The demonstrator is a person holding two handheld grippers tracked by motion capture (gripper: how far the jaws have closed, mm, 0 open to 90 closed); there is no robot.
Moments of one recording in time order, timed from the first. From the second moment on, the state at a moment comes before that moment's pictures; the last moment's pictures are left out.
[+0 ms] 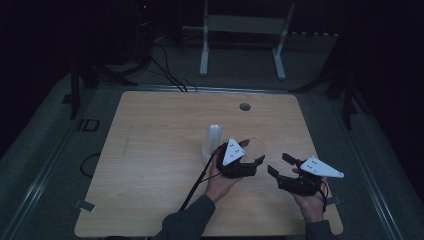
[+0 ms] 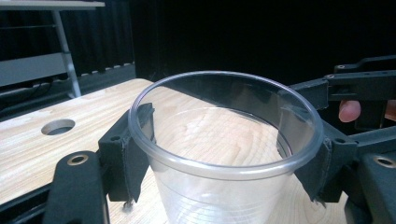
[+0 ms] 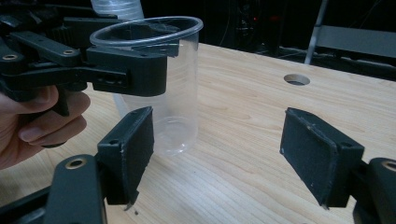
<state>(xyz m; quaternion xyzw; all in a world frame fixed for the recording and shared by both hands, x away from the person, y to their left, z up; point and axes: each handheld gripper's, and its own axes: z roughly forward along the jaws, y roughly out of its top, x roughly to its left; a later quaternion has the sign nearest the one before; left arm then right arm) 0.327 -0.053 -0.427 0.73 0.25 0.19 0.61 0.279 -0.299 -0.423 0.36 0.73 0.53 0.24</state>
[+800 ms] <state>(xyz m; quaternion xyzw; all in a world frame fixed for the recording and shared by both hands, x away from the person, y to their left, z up) 0.327 -0.058 -0.444 0.74 0.26 0.19 0.59 0.278 -0.301 -0.422 0.36 0.72 0.54 0.24</state>
